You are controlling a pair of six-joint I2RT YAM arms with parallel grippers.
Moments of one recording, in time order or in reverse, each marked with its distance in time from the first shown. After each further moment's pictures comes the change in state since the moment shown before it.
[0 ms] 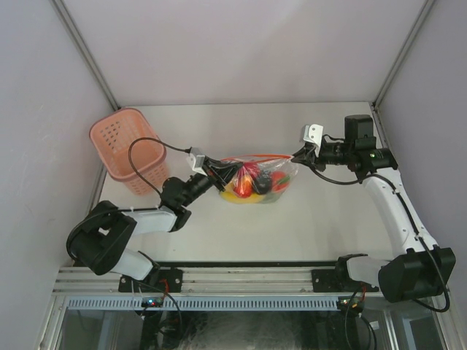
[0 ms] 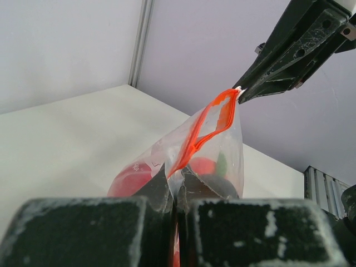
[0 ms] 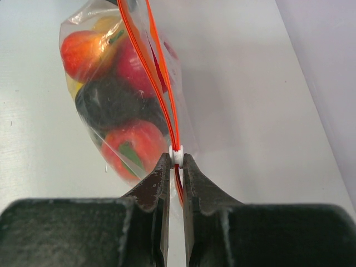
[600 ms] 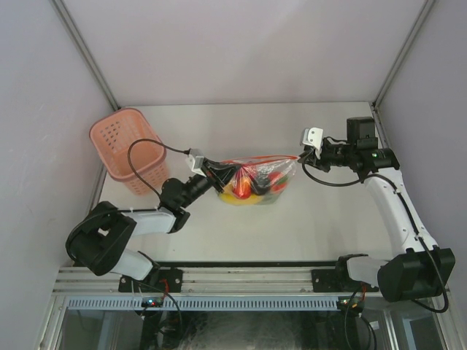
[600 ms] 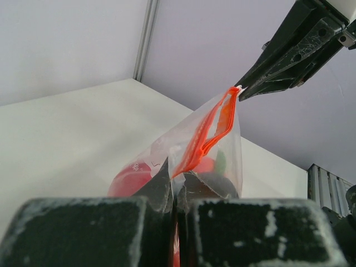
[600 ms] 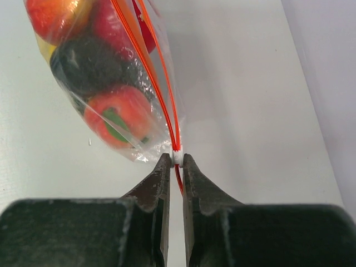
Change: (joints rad) left arm 0.010 -0.006 -0.022 -0.008 -0.008 0.000; right arm -0.023 0.000 0.000 -0.069 0.109 -0.103
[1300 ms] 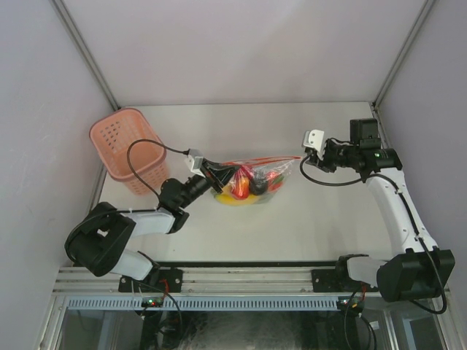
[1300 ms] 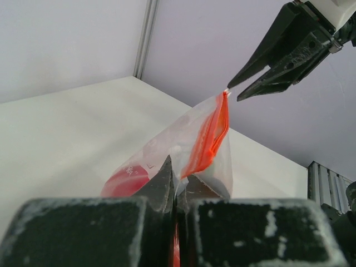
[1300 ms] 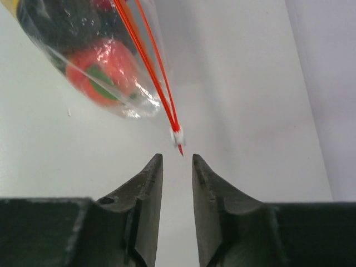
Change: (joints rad) left arm 0.006 -0.008 -0.010 -0.004 0.011 -0.002; right arm -0.023 -0.001 0.000 -0.048 0.116 -0.075
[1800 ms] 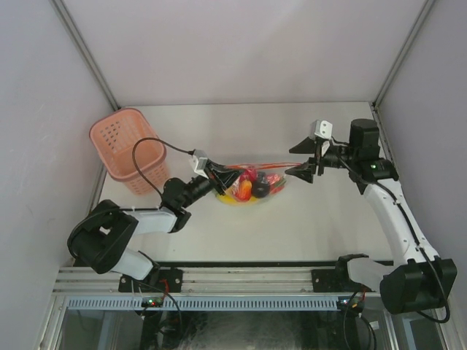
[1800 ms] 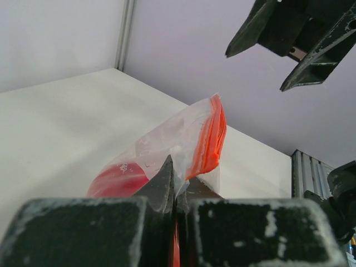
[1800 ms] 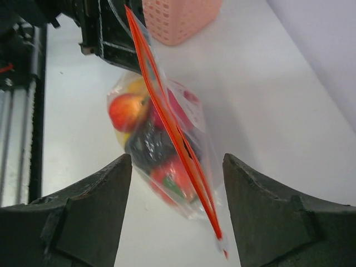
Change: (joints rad) left arm -0.014 0.020 0.009 -0.002 0.058 -0.017; right arm 0.025 -0.087 -0.111 0.333 -0.404 0.491
